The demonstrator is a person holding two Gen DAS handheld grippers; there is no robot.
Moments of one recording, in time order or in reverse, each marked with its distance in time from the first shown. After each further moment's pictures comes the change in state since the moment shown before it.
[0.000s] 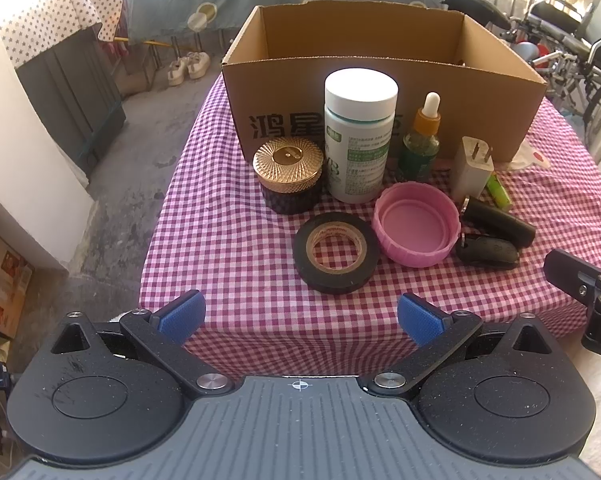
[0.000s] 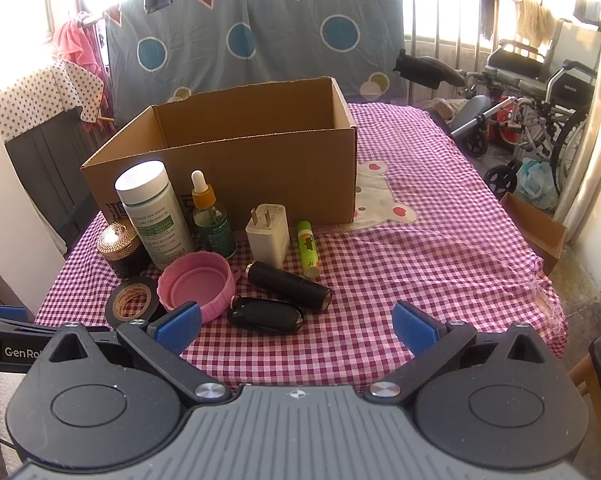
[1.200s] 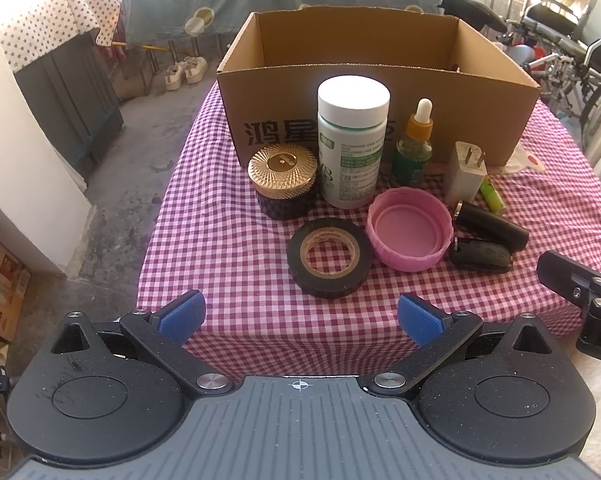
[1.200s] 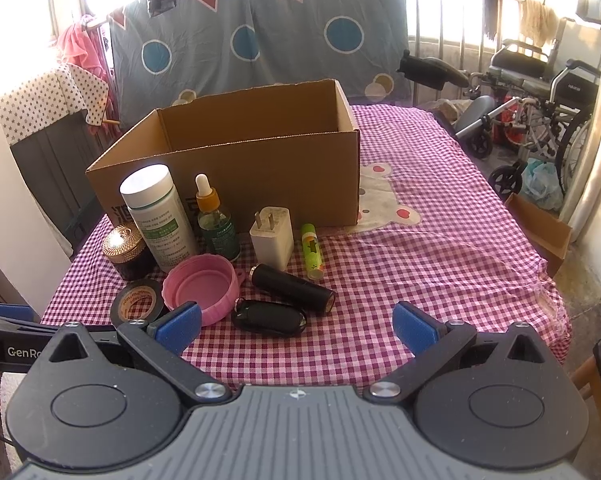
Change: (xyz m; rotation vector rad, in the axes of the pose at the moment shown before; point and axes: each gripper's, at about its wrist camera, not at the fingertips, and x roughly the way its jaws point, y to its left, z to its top) left arm -0.002 -0.004 0.002 0.003 -0.008 -0.006; right arm -0.002 -0.001 0.002 0.000 -0.005 0.017
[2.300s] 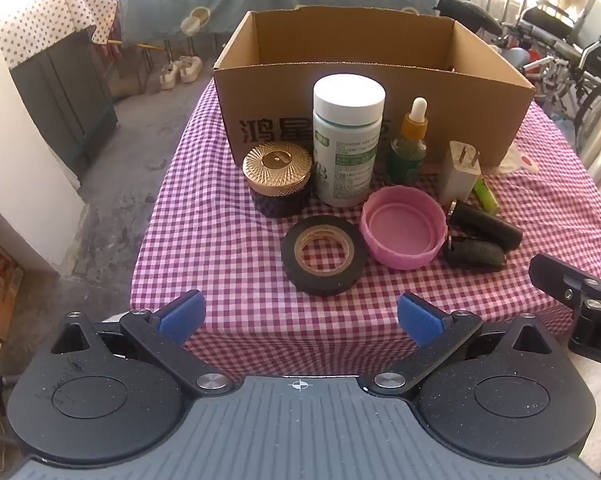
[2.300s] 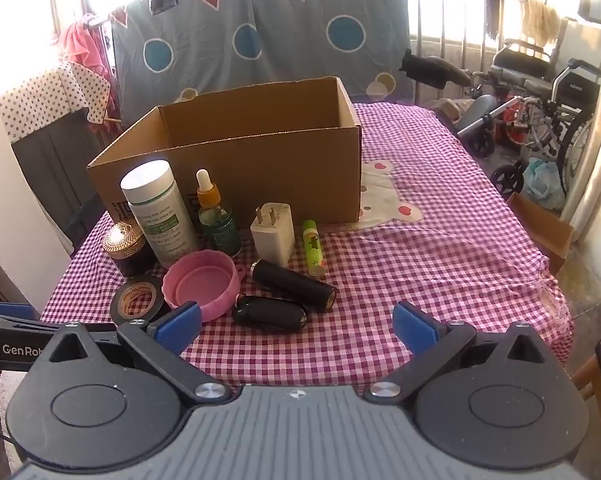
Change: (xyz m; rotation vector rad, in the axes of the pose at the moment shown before) left arm 0.000 0.001 -0.003 -0.008 -0.004 -0.023; right arm 0.000 -0.001 -0.003 -0.001 -0.001 0.004
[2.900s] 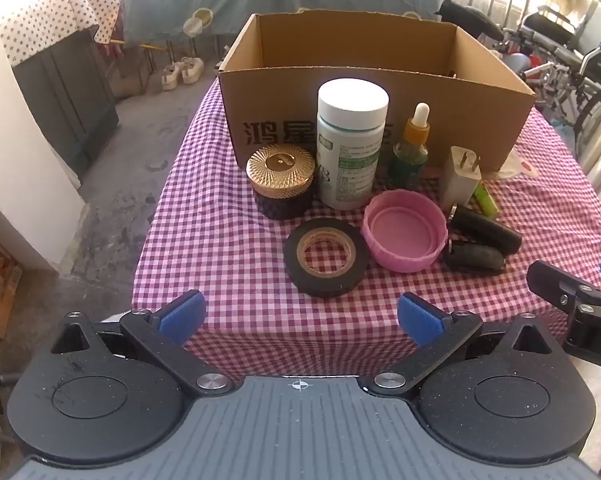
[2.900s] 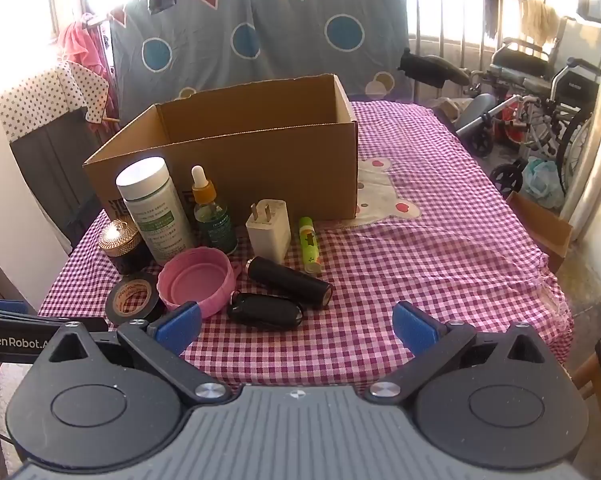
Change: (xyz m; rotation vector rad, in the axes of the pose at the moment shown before) left arm -0.003 0.004 0.000 -0.017 -0.015 -0.013; right arm 0.004 -0.003 -0.003 0.000 0.001 -0.002
